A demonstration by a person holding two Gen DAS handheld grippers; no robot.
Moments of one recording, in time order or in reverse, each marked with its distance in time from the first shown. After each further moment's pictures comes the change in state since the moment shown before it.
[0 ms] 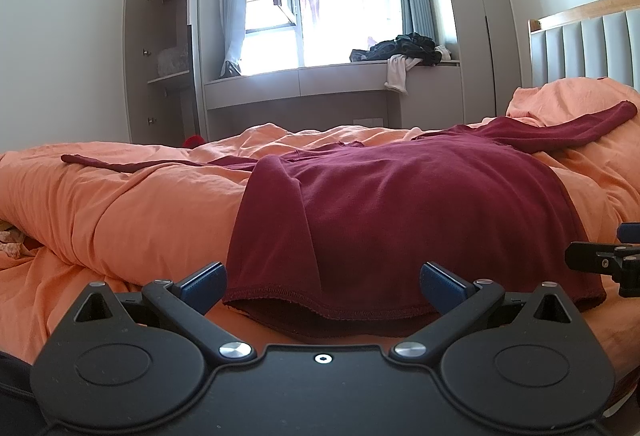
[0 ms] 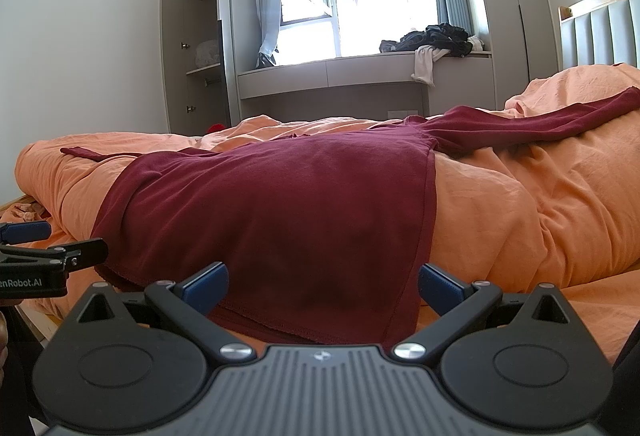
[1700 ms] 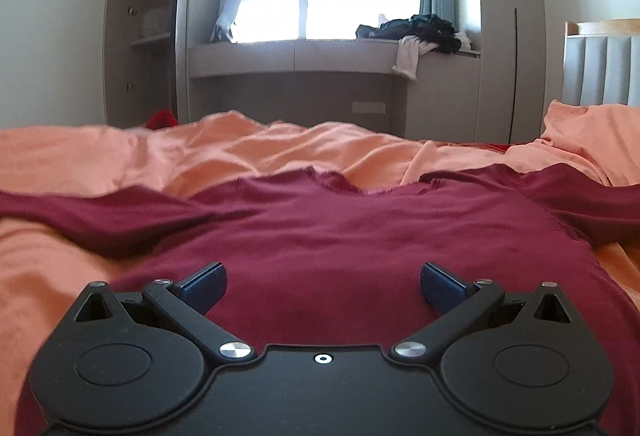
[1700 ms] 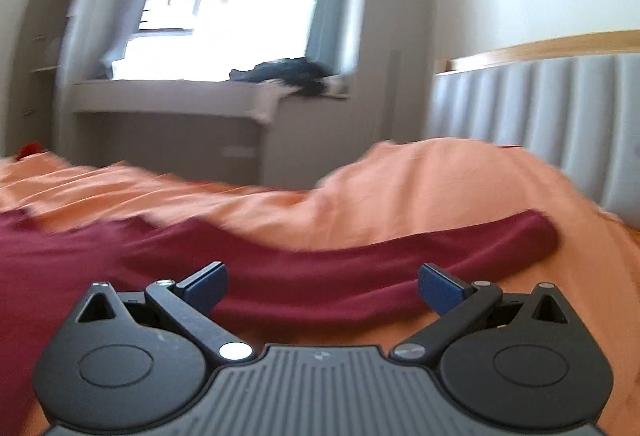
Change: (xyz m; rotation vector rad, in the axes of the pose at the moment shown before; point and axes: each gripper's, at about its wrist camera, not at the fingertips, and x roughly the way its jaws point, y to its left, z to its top) left arm 0.239 -0.038 0.119 -0.109 0.096 -0.026; right arm 0.158 -0.243 0.170 -0.048 -0.116 -0.585
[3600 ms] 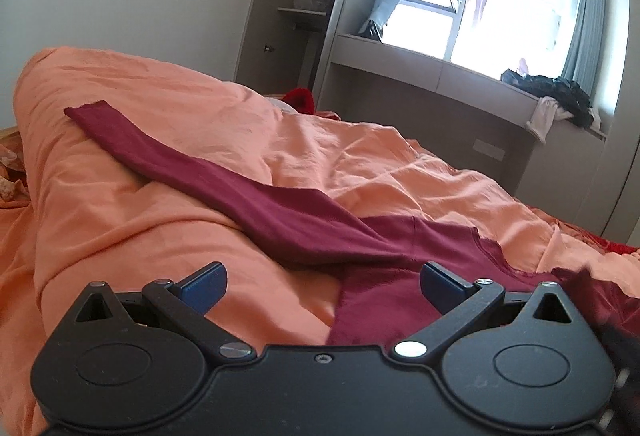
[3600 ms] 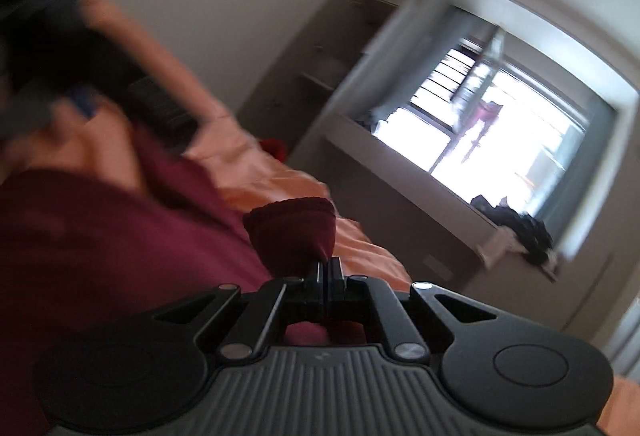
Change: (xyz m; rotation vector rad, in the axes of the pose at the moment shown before) left arm -0.036 0.133 0.035 -0.355 -0.007 0.283; right arm -0.152 0.326 -0.030 -0.695 -0.320 0.649
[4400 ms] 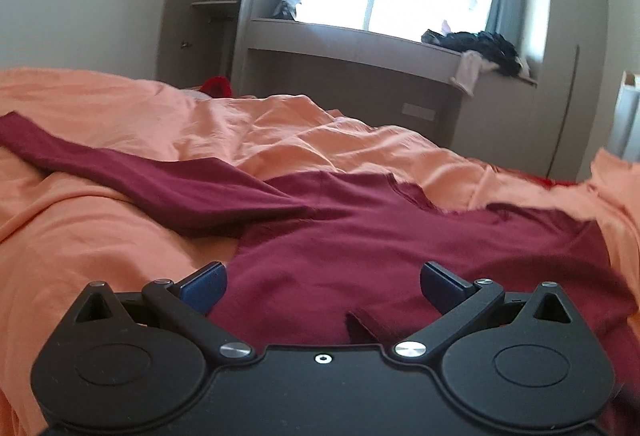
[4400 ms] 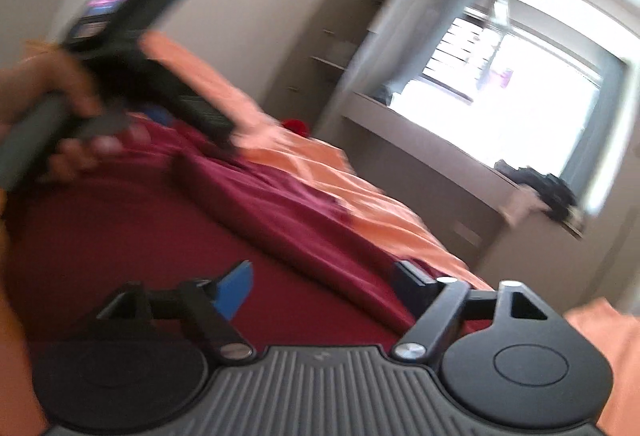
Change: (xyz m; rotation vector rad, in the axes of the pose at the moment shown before) left arm 0.009 -0.058 -0.045 0.186 0.053 -0.190; right arm -0.096 -0.087 -0.098 0.183 0.084 0.021
